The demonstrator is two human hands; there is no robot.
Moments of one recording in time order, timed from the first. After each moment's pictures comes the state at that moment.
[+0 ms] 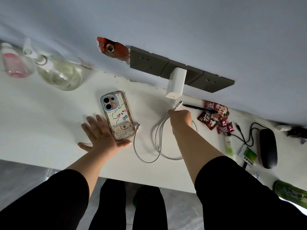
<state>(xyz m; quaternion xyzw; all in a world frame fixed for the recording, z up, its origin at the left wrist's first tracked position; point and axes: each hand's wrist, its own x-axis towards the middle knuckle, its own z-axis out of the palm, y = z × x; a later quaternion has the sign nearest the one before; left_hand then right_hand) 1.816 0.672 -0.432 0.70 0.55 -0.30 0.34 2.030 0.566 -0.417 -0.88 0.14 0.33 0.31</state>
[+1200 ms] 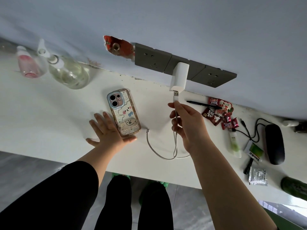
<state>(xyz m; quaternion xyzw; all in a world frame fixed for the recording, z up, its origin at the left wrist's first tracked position) 1.816 0.670 -0.423 0.71 0.55 -0.28 0.33 1.983 0.548 -0.307 -0.71 0.09 0.42 0.56</state>
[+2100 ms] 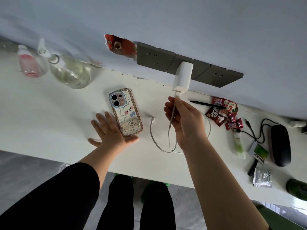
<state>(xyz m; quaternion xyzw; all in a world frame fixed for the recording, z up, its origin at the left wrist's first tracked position) 1.815 0.672 -0.430 0.71 0.55 -0.29 0.33 1.981 0.566 -0.317 -0.62 0.15 0.40 0.65</state>
